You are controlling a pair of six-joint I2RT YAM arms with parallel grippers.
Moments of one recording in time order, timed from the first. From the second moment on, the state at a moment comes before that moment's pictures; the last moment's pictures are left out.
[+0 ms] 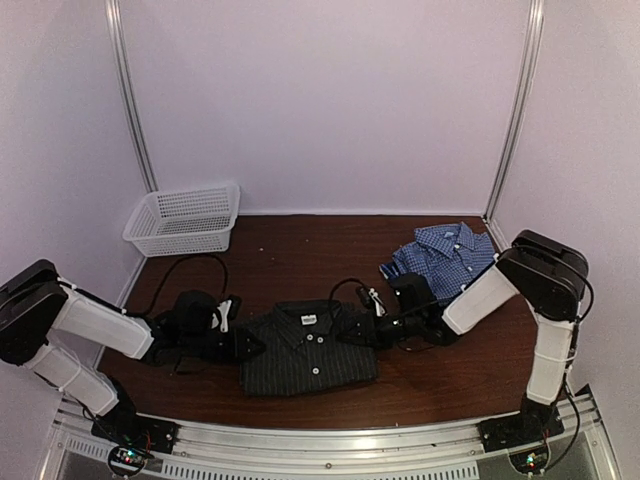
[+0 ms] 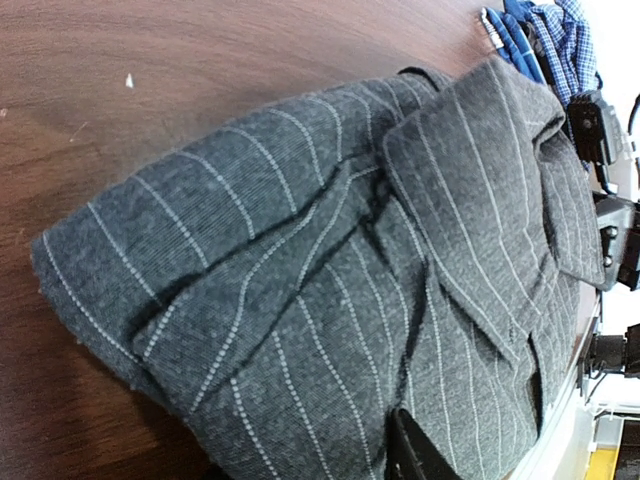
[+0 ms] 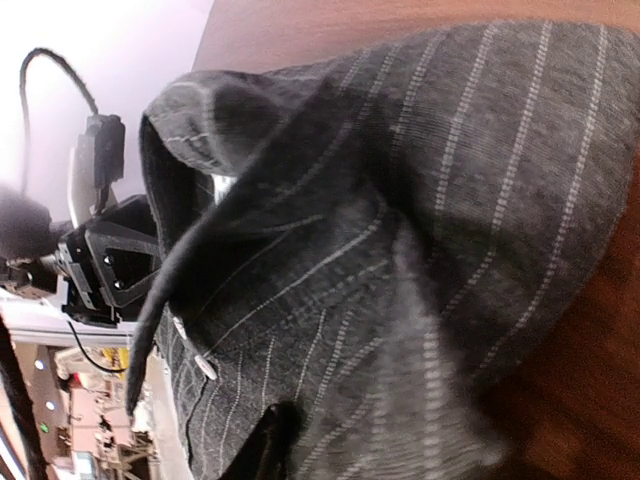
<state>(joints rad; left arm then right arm) -0.73 1.44 0.36 0.37 0.24 -0.78 0.74 1.94 0.73 0.62 -0.62 0.83</state>
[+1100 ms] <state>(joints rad) -0.73 1.37 0.55 0.08 0.09 -0.55 0.04 1.57 1.42 -0.85 -0.34 0.01</state>
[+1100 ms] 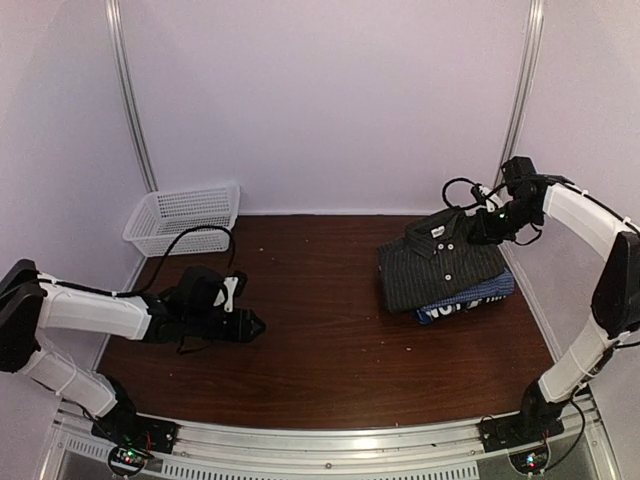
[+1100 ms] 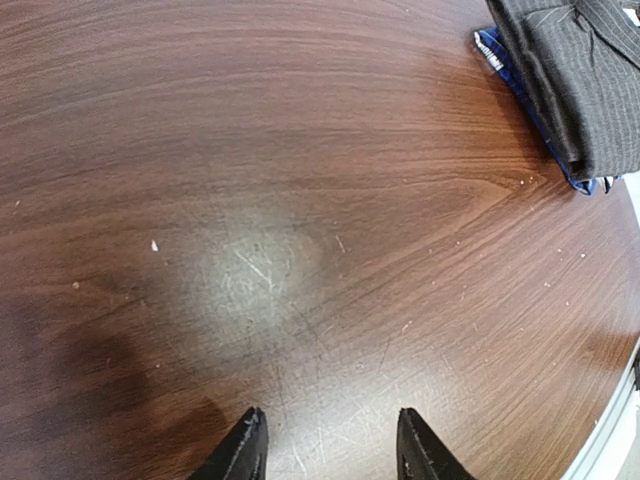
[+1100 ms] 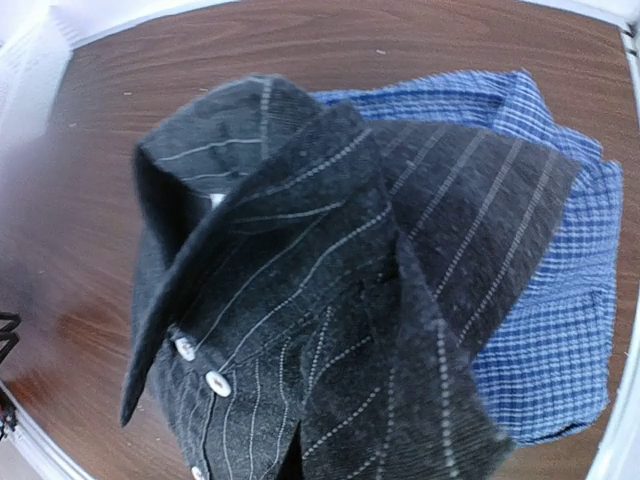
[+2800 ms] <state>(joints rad) -0.73 1.45 0.66 0.01 0.00 -0.53 -0.01 1.49 1.39 -0.63 0.21 0.14</state>
